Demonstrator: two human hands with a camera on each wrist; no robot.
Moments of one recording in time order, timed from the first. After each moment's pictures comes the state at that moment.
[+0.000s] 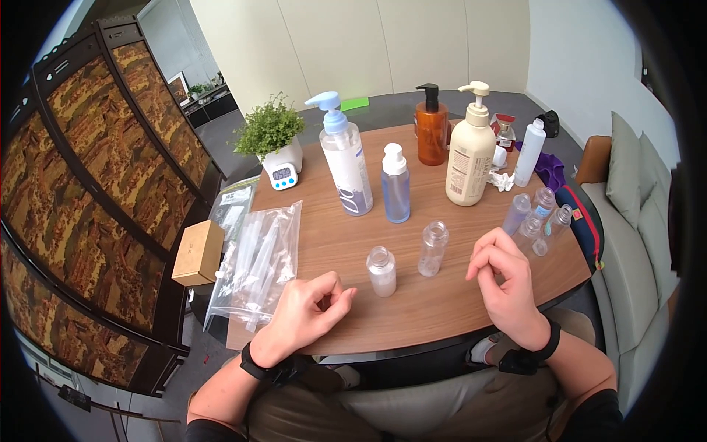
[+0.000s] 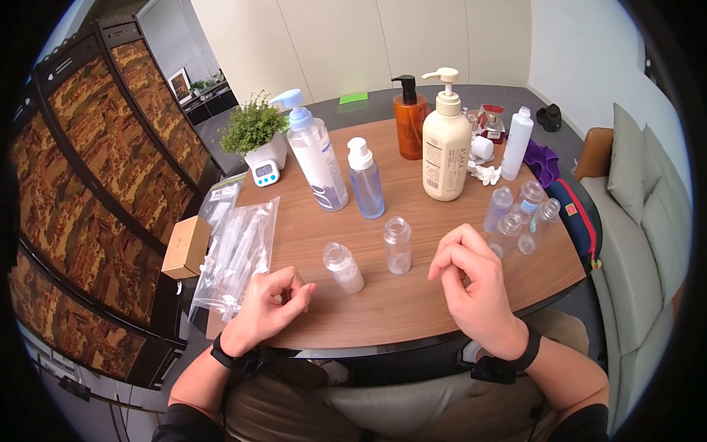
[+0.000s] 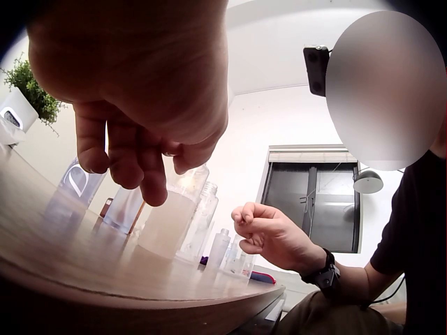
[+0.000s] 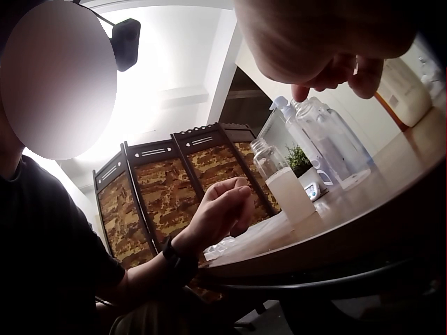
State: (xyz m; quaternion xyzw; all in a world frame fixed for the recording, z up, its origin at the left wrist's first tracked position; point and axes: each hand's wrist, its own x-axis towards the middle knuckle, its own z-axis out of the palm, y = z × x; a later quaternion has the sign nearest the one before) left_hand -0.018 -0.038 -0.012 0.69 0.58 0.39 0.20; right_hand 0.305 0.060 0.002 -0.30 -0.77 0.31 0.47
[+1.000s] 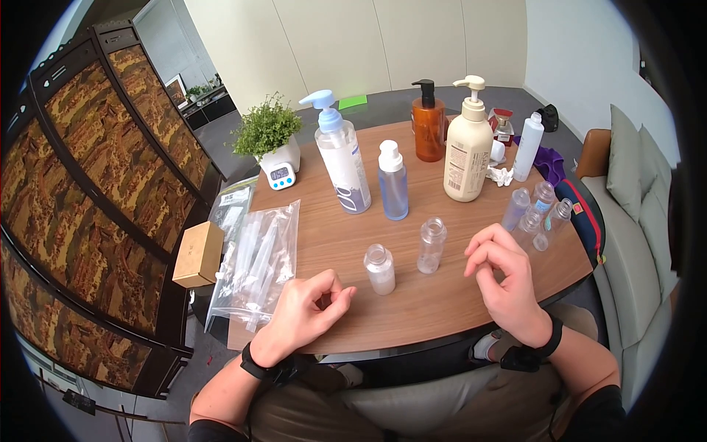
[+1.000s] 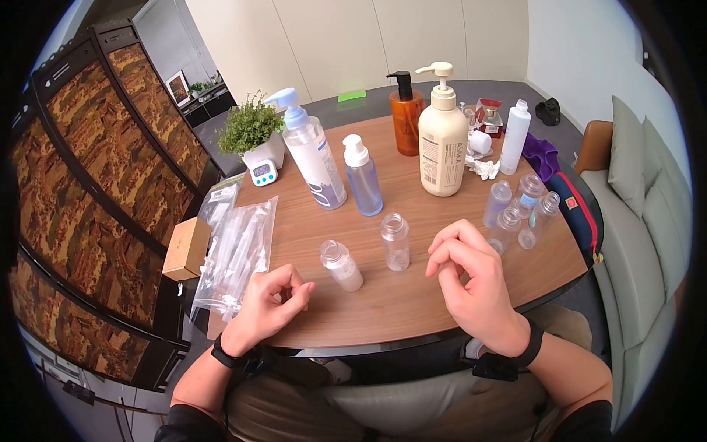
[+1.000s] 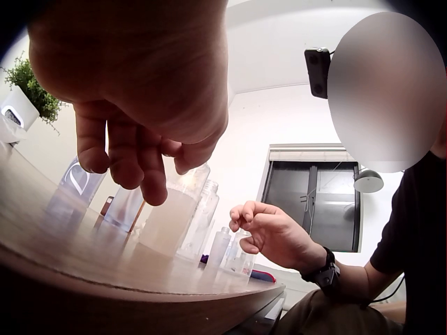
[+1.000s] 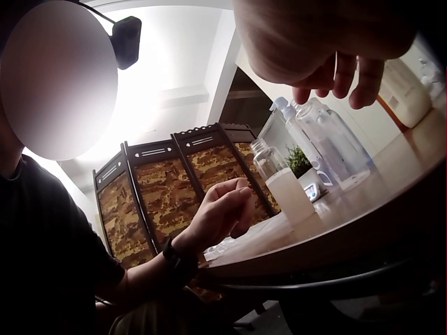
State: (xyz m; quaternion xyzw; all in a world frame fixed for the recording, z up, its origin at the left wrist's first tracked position) left_hand -0.018 -0.037 -0.012 0.69 0.57 0.39 0.20; right_hand 0.307 0.059 0.003 -0.29 -0.78 0.30 0.47
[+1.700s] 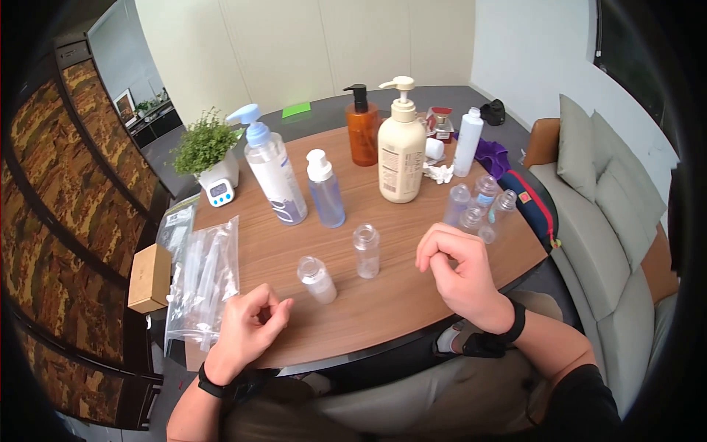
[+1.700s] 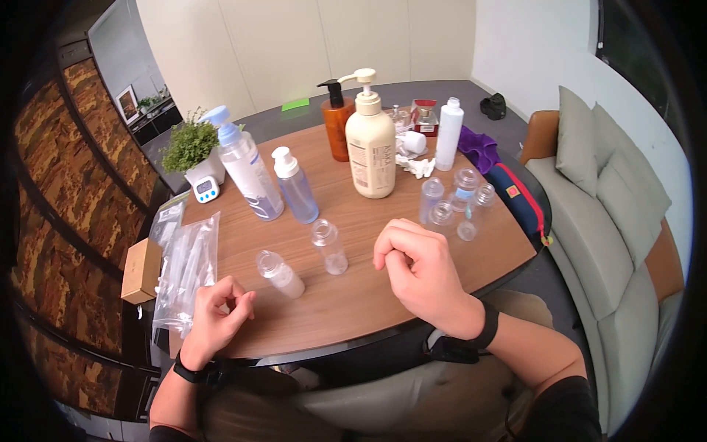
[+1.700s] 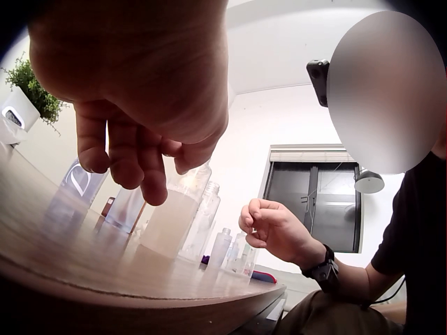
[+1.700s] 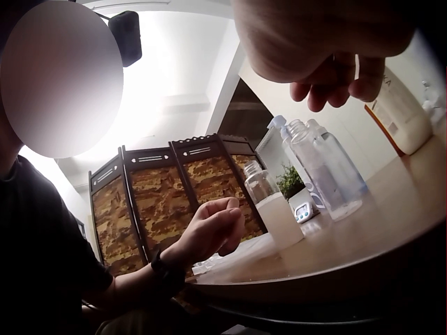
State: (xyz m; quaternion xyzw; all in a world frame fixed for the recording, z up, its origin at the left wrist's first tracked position) left_hand -0.018 -0.039 -0.010 0.67 0.58 0.40 0.22; right_hand 0.321 0.074 0.002 -0.29 -0.77 0.29 0.49
